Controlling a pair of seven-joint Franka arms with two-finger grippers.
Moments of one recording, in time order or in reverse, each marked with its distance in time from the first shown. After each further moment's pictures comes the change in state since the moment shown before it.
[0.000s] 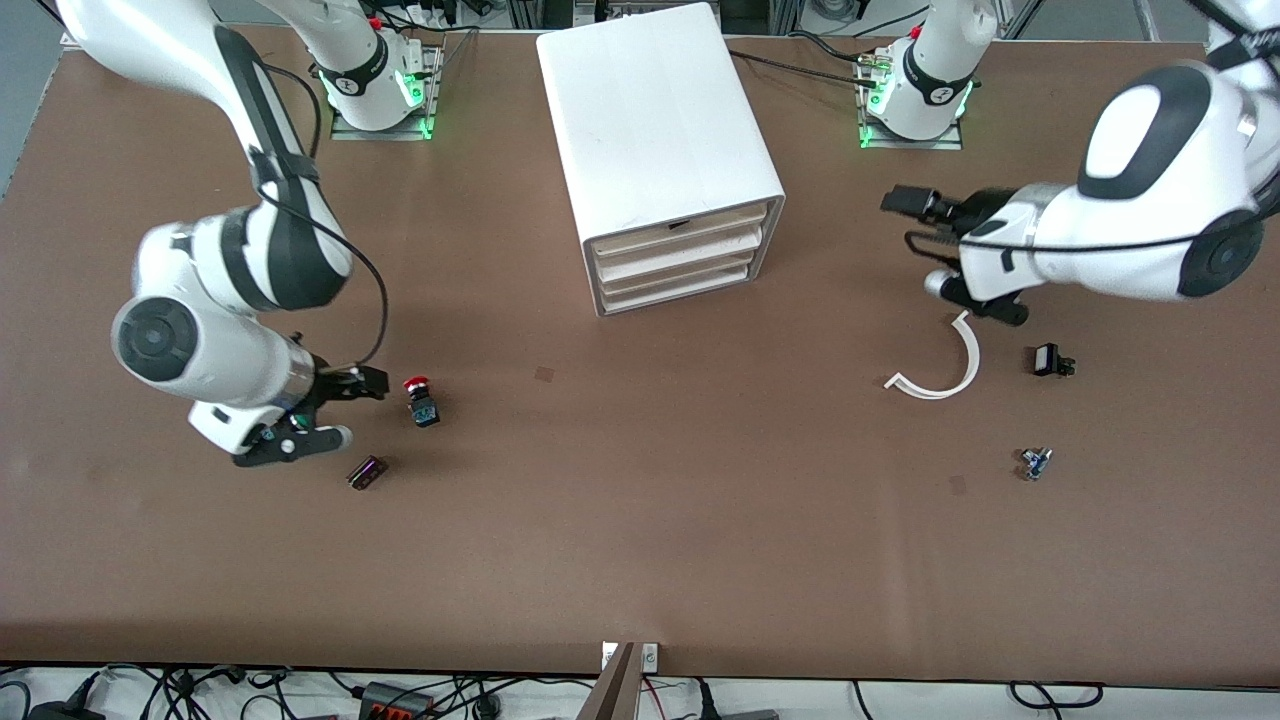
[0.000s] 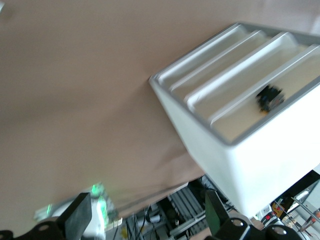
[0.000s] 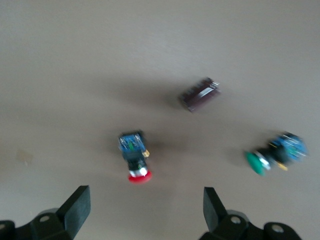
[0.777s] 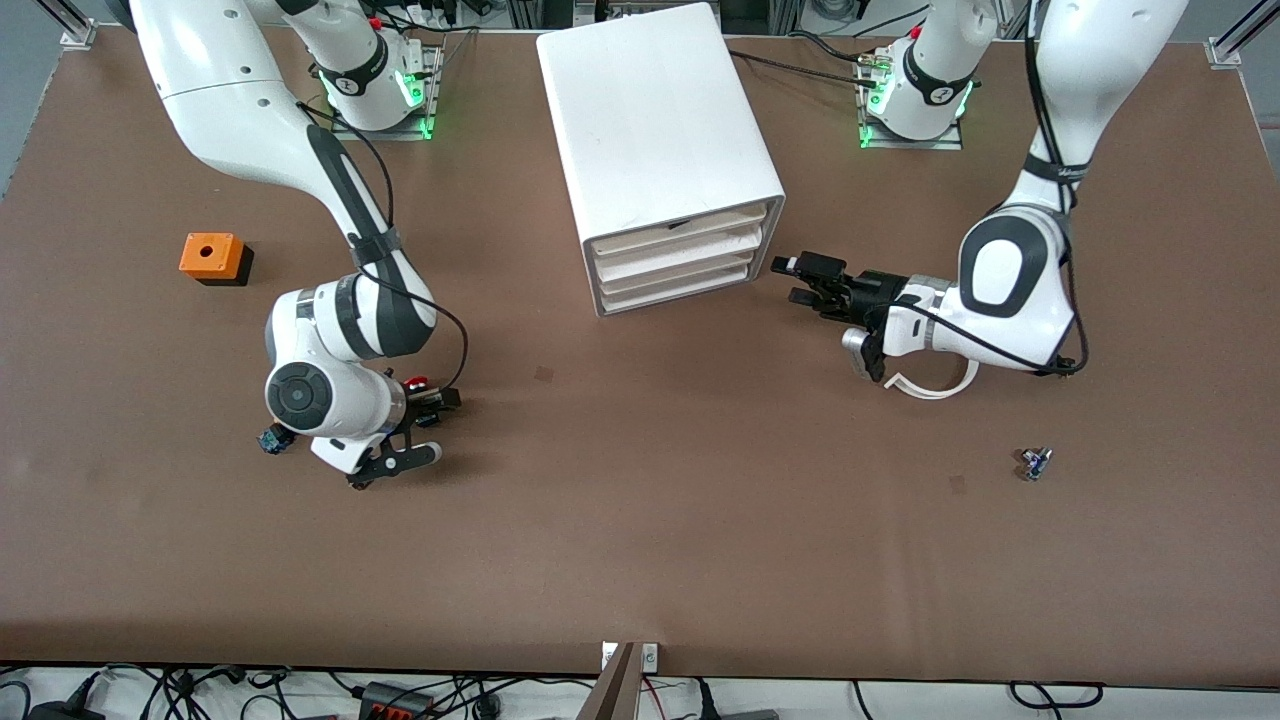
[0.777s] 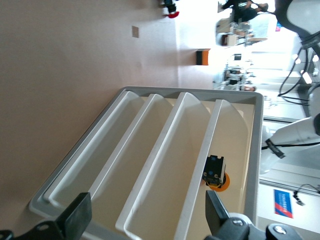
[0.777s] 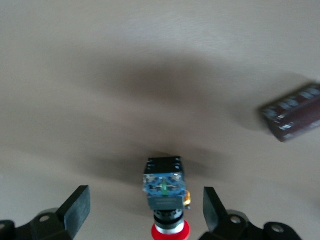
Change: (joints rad) left arm -0.022 0.189 -0.018 -0.317 -0.662 0.335 0.614; right arm 0.069 0.177 0.001 0.007 0.018 0.091 -0.064
